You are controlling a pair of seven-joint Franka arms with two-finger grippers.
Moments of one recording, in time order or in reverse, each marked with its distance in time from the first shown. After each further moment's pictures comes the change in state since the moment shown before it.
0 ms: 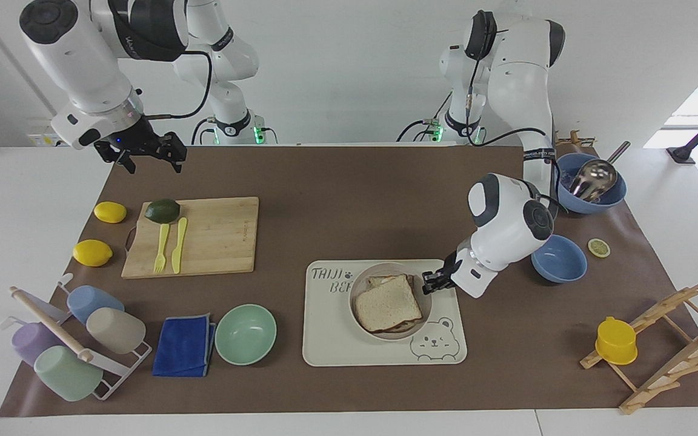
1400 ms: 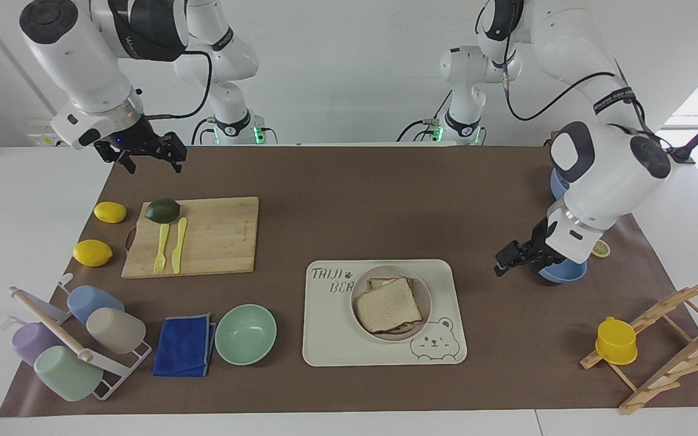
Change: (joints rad) left arm 0.170 -0.234 0.044 0.116 0.218 -0.309 0.032; right arm 0.000 0.000 0.000 0.000 0.000 0.000 0.000
